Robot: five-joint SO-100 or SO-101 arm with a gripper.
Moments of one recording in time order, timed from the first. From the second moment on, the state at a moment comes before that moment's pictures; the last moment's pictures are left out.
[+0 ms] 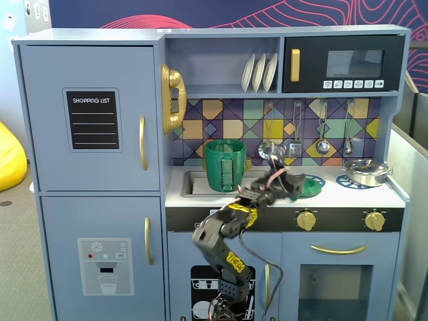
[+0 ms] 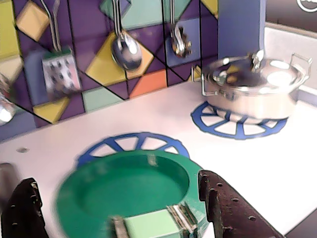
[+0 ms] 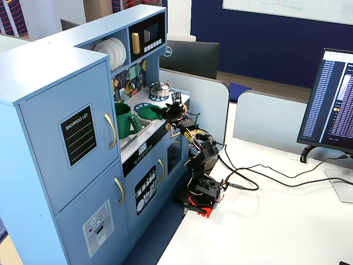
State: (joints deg) arm 33.7 129.2 122.4 0.7 -90.3
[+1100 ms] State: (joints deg) arm 7.2 180.4 167.4 58.2 -92.5
